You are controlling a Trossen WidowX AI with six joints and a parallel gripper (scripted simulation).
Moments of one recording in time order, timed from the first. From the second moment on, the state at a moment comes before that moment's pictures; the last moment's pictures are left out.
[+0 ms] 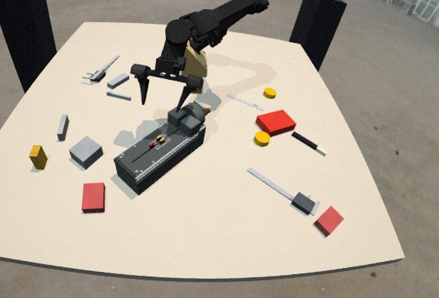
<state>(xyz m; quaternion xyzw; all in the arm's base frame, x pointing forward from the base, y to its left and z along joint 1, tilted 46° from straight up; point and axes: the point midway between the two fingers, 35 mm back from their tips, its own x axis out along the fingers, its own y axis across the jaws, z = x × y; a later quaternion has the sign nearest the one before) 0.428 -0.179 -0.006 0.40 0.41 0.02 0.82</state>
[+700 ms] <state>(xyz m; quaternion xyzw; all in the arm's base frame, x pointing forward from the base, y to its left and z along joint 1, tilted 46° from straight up) 0.422 -0.213 0.024 0.40 0.41 0.01 0.82</state>
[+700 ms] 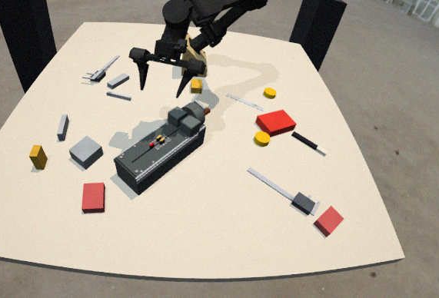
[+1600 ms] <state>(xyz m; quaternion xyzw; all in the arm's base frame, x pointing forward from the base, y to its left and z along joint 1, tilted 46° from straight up) 0.375 -0.125 0.112 0.48 0.43 -0.19 0.74</state>
